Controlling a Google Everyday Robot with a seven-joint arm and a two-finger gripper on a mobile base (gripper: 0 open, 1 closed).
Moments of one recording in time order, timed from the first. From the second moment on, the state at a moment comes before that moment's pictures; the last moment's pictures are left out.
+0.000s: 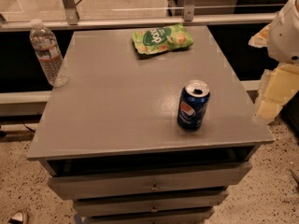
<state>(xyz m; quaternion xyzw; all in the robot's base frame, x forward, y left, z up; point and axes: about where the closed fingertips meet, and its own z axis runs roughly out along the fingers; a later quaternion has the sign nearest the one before) 0.438 -0.216 0.977 -0.60 0.78 -0.04 0.16</state>
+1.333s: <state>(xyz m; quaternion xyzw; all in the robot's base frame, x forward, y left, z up) 0.460 -0.195 0.926 -0.56 0.78 0.10 0.25</state>
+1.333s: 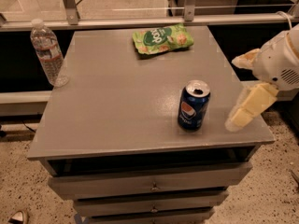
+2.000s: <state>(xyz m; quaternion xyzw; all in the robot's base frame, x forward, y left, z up) 0.491 -0.129 0.901 -0.52 0.72 0.22 0.40</state>
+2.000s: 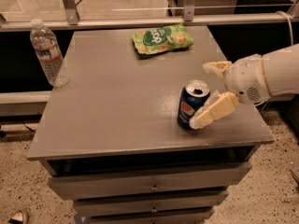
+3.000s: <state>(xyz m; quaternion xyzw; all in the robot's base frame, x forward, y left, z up) 0.501 -0.110 0.886 -0.50 0.69 0.26 0.45</state>
